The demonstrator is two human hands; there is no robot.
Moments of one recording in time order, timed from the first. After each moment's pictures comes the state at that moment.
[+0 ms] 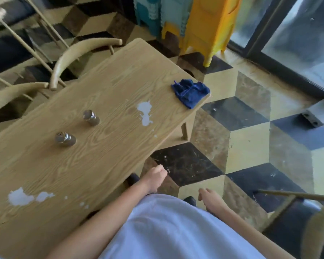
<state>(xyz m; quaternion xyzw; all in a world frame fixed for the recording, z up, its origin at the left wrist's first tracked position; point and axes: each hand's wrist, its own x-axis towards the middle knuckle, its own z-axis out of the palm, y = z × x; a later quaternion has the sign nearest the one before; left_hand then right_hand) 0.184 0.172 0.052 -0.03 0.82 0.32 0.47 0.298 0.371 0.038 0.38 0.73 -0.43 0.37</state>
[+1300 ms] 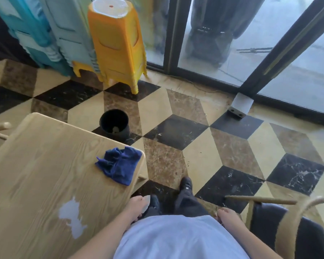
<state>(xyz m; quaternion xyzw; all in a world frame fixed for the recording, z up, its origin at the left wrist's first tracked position) -0.018 0.398 0.005 -0.08 0.76 0.26 0.58 0.221 0.612 0.038 0.60 0.66 -0.39 0.22</state>
